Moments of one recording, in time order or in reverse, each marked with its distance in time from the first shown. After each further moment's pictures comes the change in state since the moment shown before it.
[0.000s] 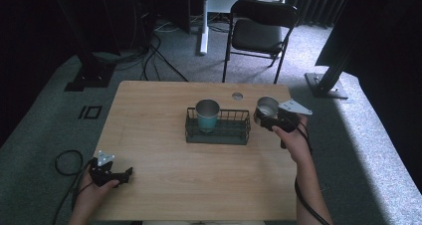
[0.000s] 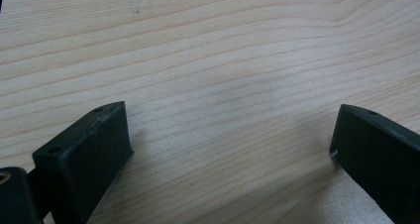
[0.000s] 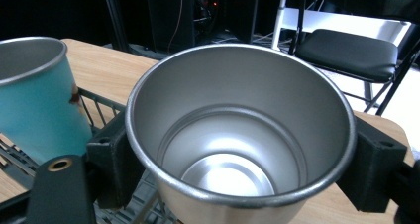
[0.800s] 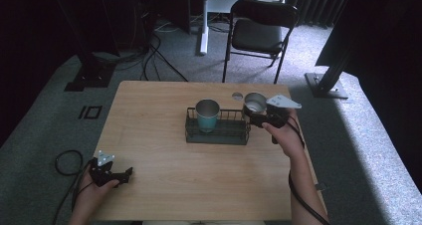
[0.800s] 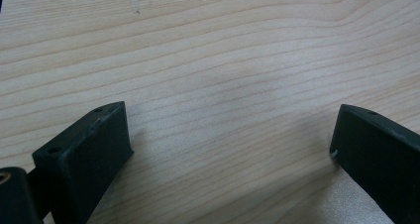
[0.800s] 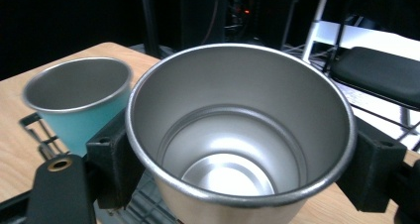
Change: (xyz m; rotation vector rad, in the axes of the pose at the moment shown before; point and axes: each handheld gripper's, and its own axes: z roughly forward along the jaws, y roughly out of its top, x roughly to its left) left arm 0.000 0.000 0.000 0.000 0.000 0.000; right arm 0.031 0.023 0.011 -0.012 0.121 -0.065
